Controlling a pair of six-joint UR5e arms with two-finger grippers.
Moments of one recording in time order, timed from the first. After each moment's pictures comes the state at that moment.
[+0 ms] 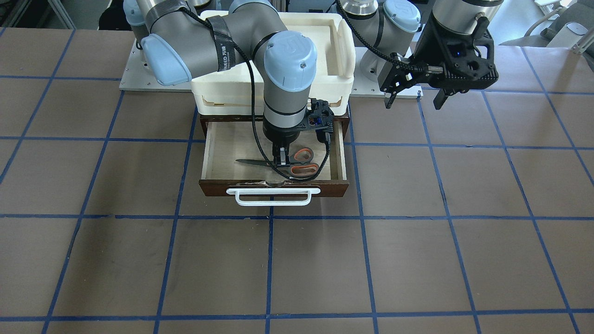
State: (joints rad) left arm -1.55 -1.53 -1.52 -1.64 1.56 0.00; right arm 2.05 -1.23 1.55 -1.81 -1.60 -1.18
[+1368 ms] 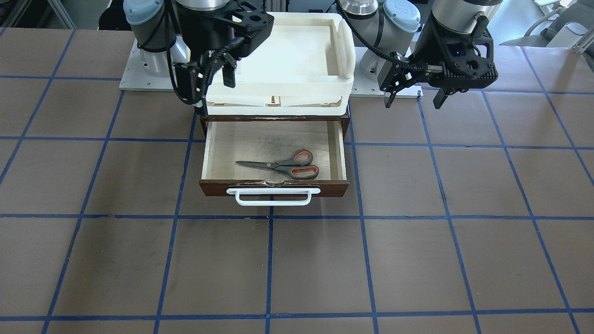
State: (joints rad) left arm -1.55 -1.53 -1.52 -1.64 1.56 0.00; right arm 1.87 -1.62 1.55 -1.67 -1.65 -0.69
